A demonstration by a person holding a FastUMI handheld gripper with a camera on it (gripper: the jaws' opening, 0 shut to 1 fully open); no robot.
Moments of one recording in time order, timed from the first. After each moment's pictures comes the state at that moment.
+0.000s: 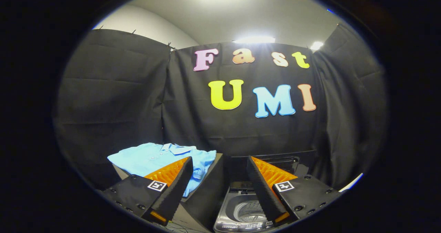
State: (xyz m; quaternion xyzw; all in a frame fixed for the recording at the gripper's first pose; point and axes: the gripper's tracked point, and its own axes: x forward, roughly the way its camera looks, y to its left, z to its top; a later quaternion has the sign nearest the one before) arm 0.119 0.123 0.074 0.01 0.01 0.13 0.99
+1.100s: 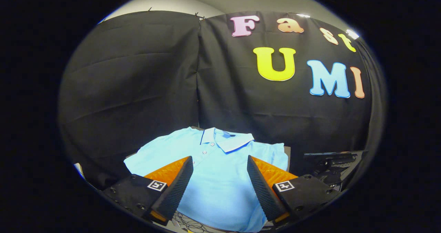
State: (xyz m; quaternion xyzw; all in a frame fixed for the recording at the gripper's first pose) arm 0.193 0.305 0.039 -0.03 0.17 0.27 0.95
